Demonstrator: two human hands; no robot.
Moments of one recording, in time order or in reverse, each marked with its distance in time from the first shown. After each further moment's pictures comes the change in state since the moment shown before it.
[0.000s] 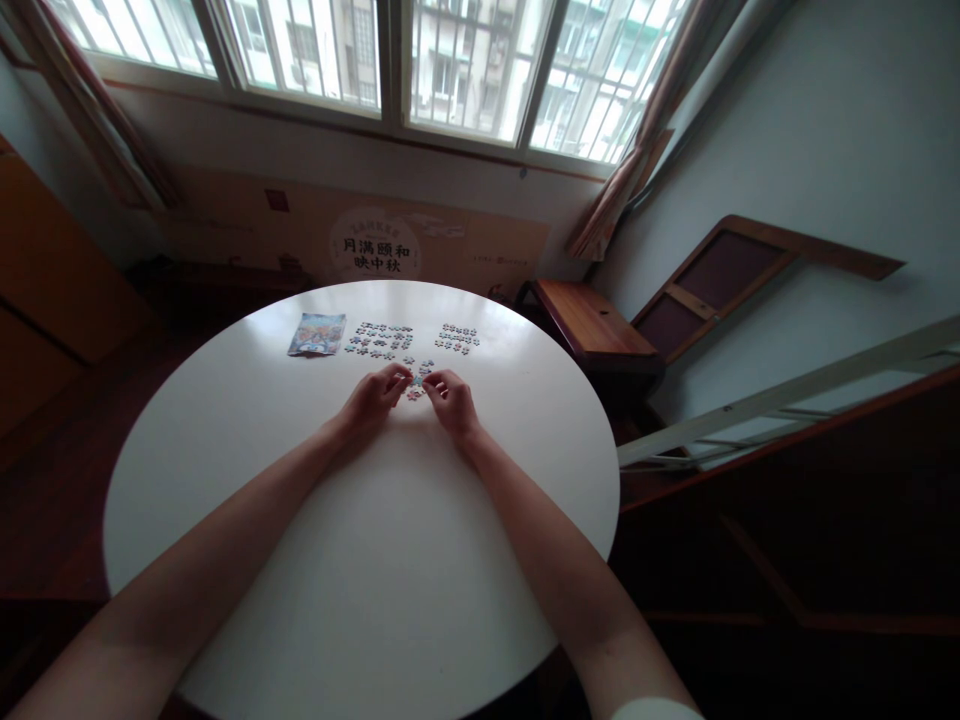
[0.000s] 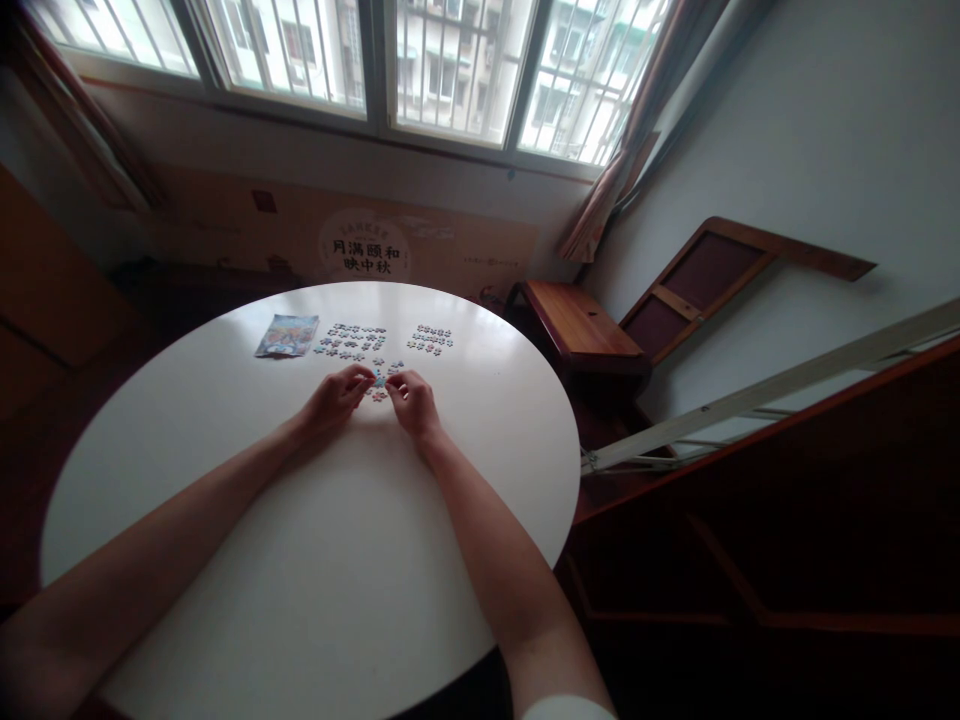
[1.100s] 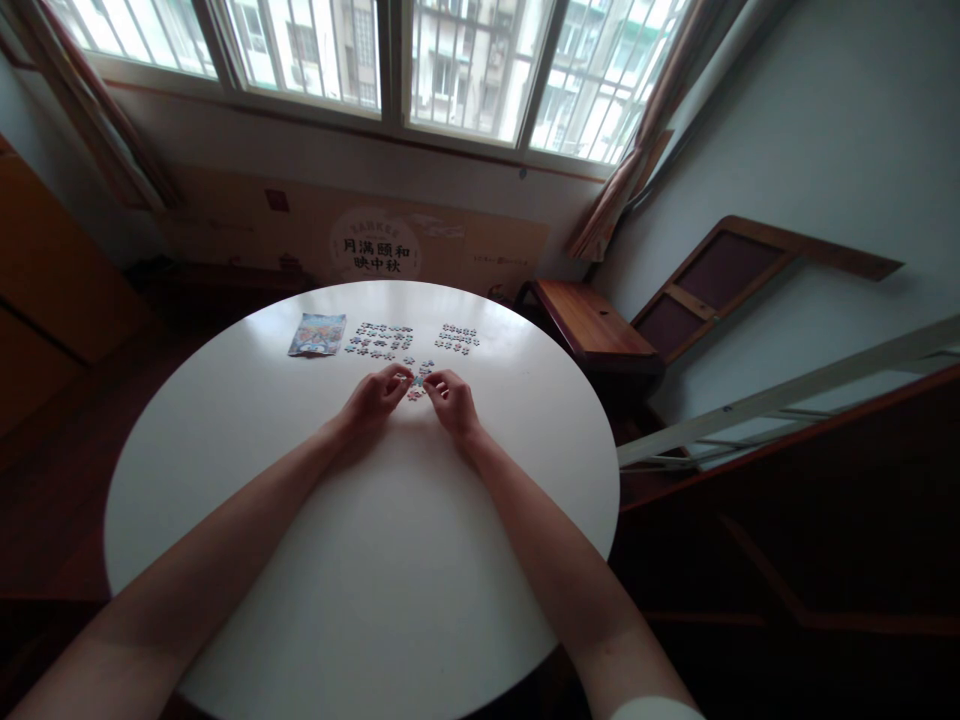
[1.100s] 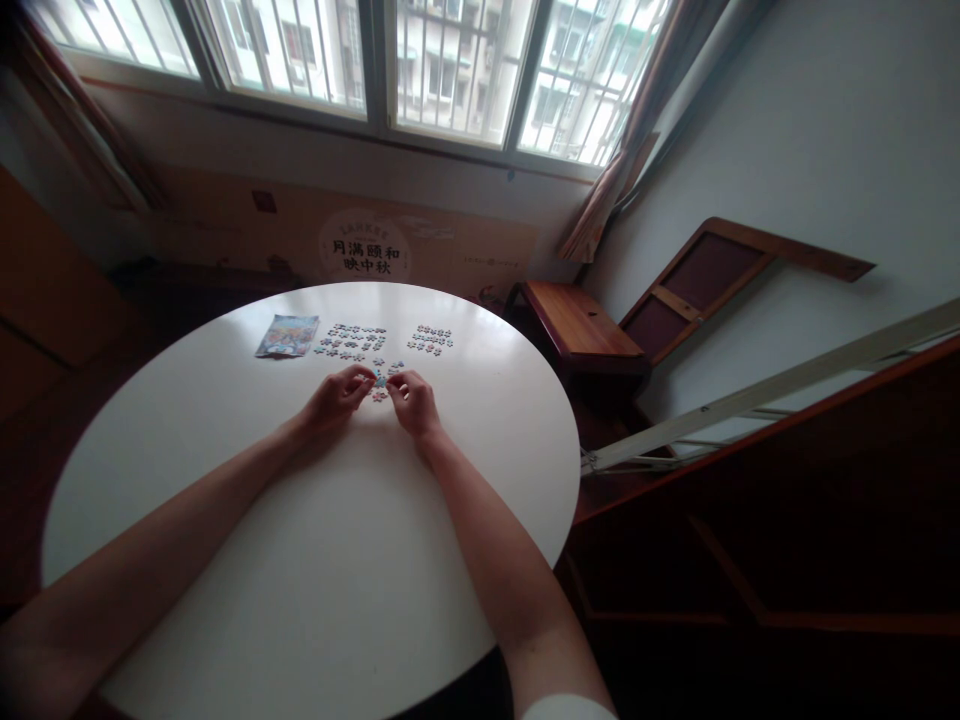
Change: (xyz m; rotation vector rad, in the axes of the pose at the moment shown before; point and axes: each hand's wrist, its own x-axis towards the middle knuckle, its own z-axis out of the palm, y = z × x) left_hand 0.000 0.001 0.000 0.045 0.008 0.010; right_hand 0.000 -0.003 -0.001 0.025 0.008 0.000
